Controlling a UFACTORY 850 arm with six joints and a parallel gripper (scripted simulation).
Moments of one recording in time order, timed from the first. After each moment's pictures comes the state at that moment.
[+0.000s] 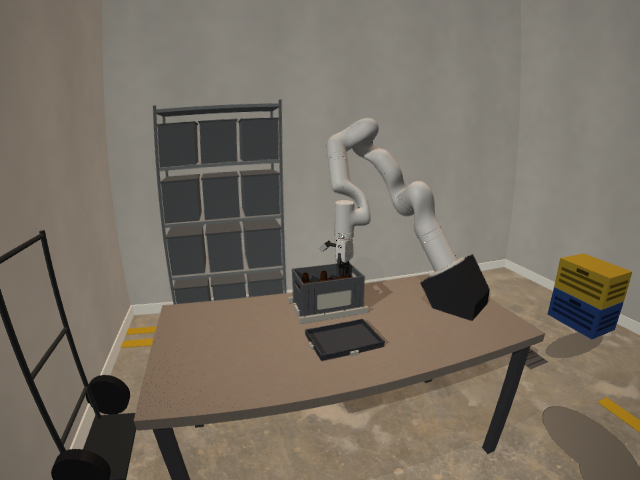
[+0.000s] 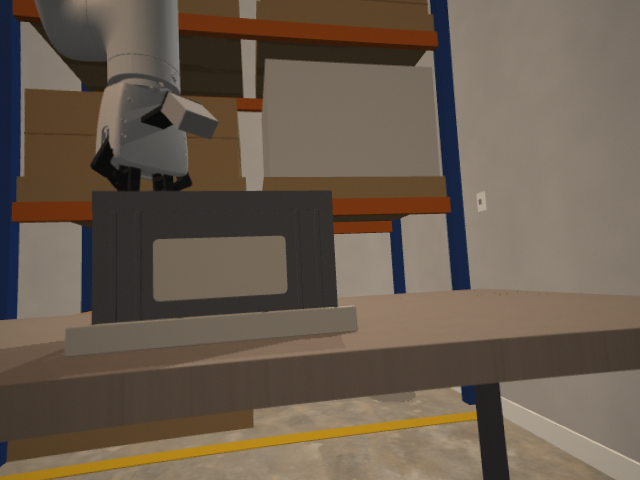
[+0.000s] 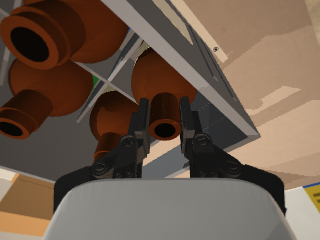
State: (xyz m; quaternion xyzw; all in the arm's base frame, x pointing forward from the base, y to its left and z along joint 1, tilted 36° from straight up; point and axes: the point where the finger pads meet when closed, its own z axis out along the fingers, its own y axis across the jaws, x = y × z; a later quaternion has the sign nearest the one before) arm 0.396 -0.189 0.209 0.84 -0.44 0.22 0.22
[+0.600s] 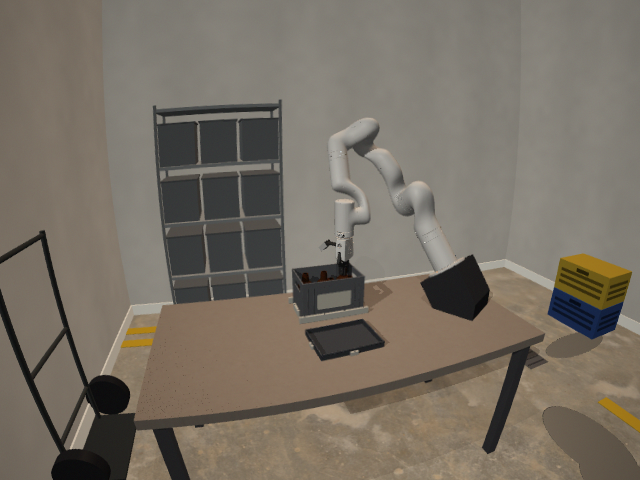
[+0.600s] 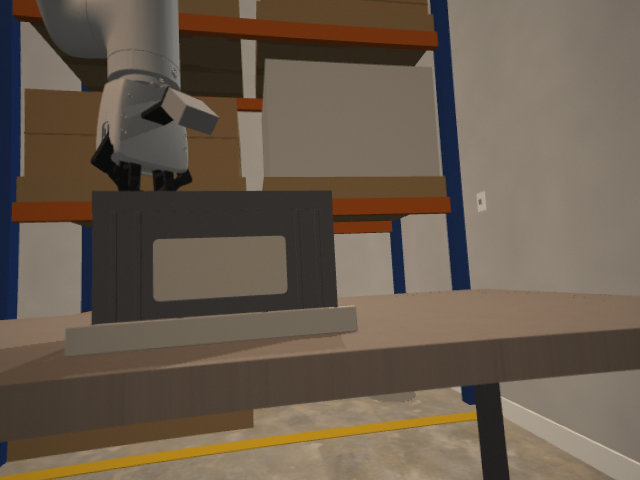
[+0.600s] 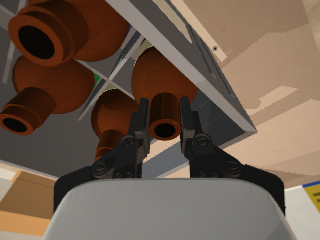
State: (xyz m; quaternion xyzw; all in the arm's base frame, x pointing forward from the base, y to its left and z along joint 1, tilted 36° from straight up) arm 0.396 -0.187 0.213 0.84 -0.44 0.22 0.22
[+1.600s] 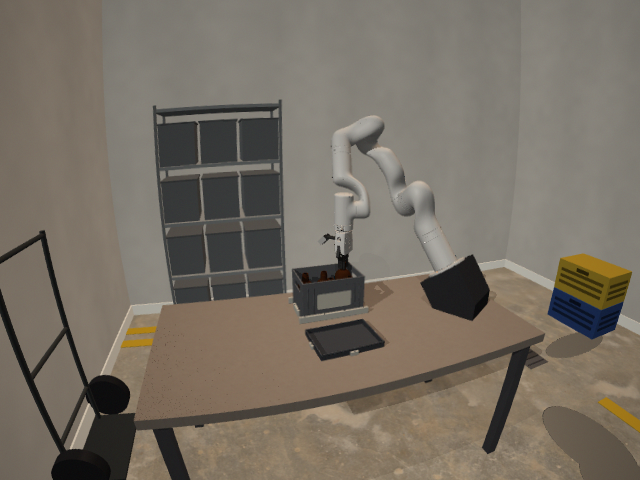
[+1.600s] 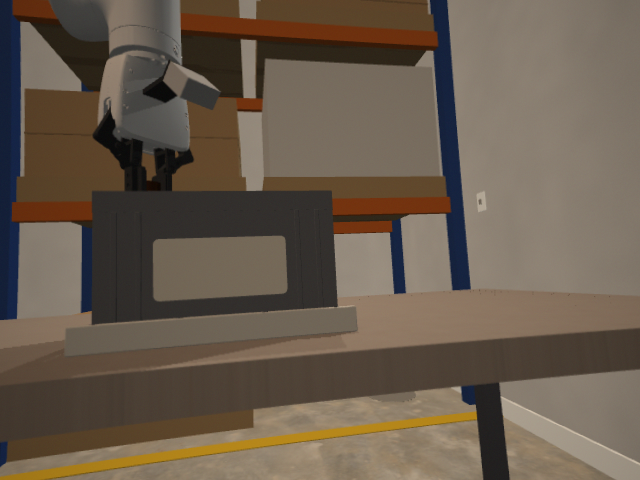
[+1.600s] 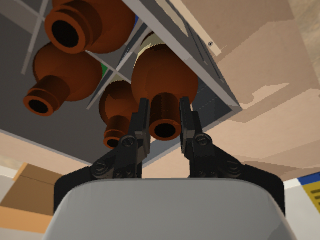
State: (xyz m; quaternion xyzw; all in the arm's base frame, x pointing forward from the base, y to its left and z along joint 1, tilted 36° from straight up) arm 0.392 -0.172 0.238 0.84 -0.44 0.22 0.22
